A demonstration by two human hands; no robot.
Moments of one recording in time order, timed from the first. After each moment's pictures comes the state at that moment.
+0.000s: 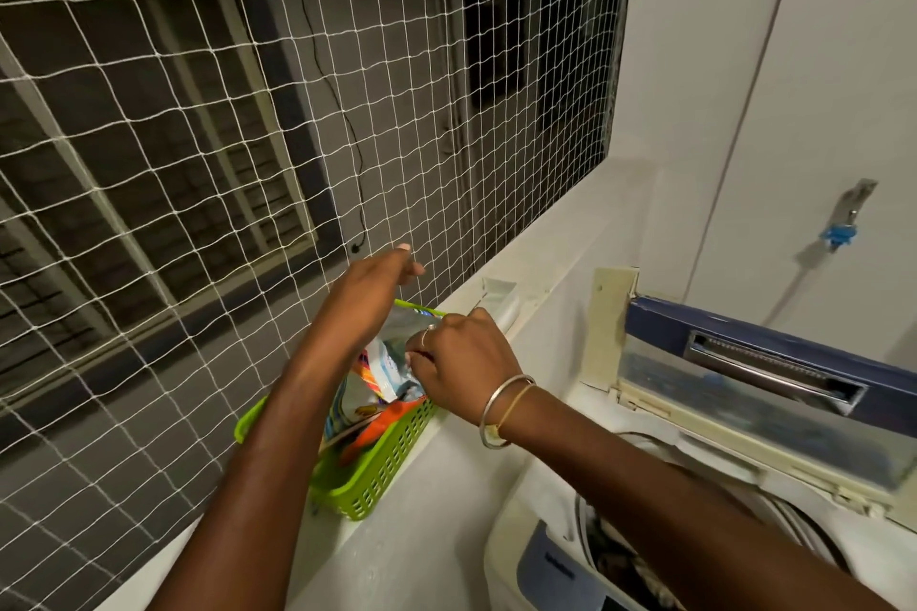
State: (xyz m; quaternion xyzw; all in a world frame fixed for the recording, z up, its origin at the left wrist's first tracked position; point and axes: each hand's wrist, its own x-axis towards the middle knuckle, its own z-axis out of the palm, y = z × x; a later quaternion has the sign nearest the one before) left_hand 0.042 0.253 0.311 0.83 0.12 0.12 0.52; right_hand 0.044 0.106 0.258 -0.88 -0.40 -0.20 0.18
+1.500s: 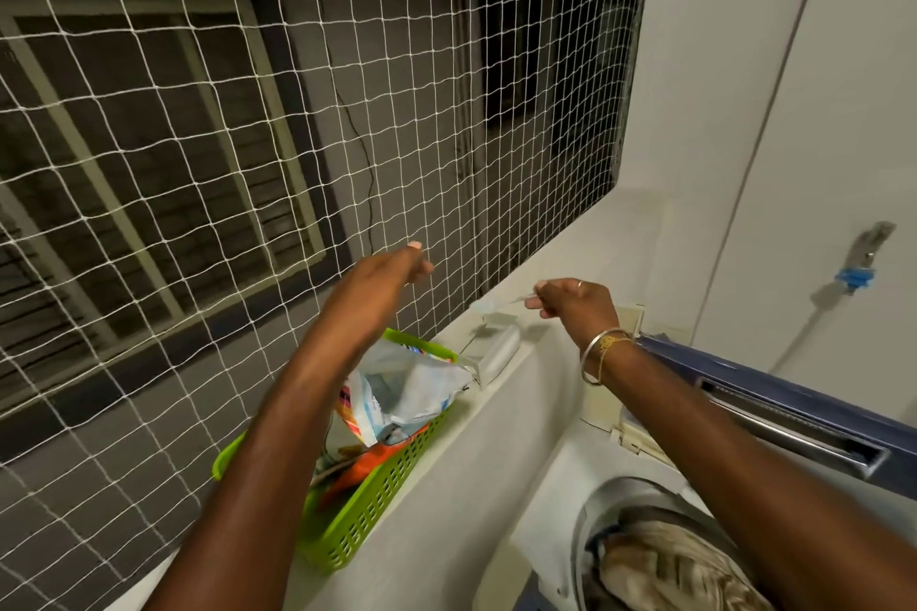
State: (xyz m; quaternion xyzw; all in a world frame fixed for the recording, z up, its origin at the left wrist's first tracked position) left_hand 0.067 0.244 0.336 0.83 0.10 0.15 0.52; right_hand 0.182 0.016 0.265 -0.72 -0.05 0.01 0.69
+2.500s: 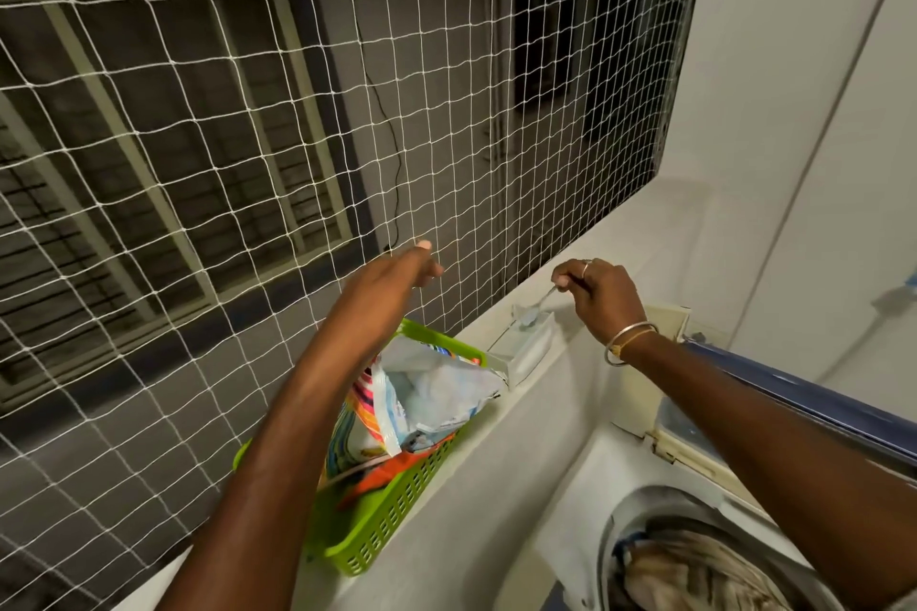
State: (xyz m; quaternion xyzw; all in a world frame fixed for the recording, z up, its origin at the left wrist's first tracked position) left_hand 0.077 0.273 0.317 0.83 0.12 0.14 0.53; right_hand 0.252 0.027 0.228 -0.84 -0.31 -0.23 0.37
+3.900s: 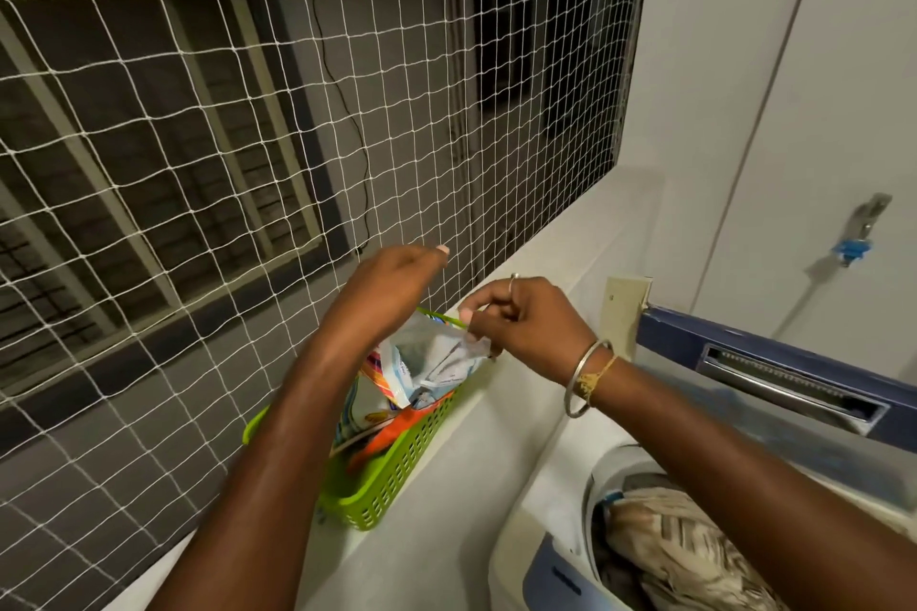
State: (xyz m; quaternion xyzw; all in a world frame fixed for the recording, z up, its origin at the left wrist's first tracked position) left_hand 0.036 0.242 0.336 0.89 0.08 0.12 0.43; right_hand 0.076 0.060 0.290 -0.78 -0.32 0.03 0.54
